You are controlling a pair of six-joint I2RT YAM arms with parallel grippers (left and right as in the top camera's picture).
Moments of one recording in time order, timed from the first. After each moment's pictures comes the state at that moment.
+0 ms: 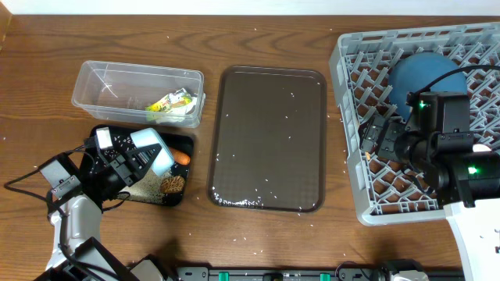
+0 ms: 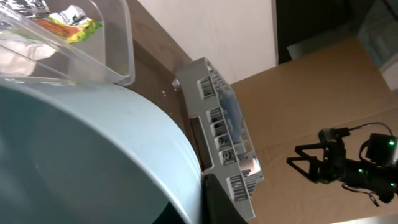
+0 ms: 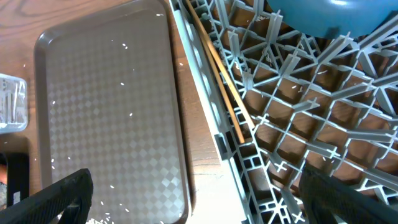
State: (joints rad) left arm 0.67 1.35 0.56 -0.31 1.47 -0.03; right arm 0.10 1.12 1.19 -1.05 -0.05 0.42
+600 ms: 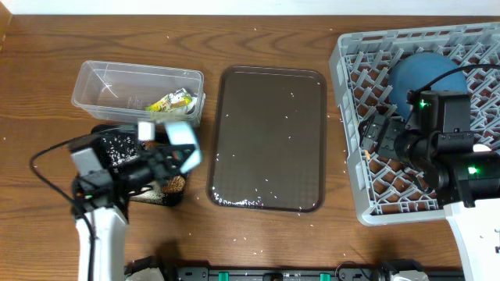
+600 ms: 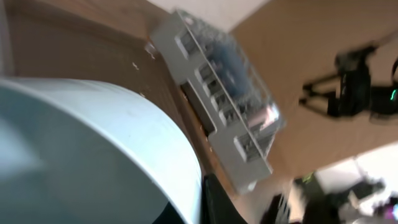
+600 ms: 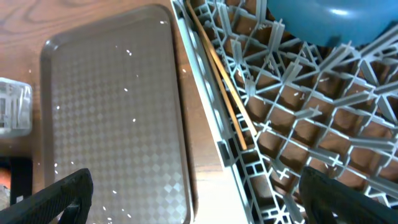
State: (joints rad) left arm 0.29 1.06 0.56 -0.29 1.26 -0.08; right arm 0.10 1.12 1.19 -1.02 -0.05 0.42
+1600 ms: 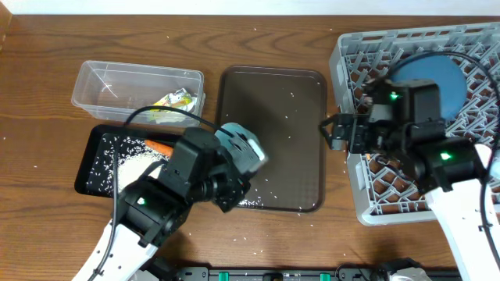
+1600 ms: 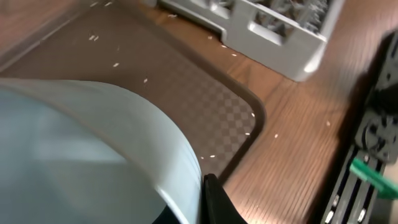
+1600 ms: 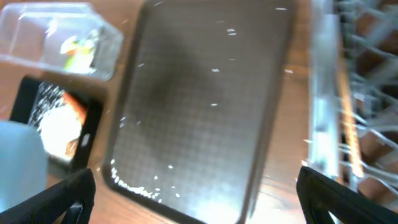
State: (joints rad) left arm -0.61 1.00 0.95 -0.78 0.35 0.26; right arm 0.25 1.21 1.19 -0.88 -0.30 0.30
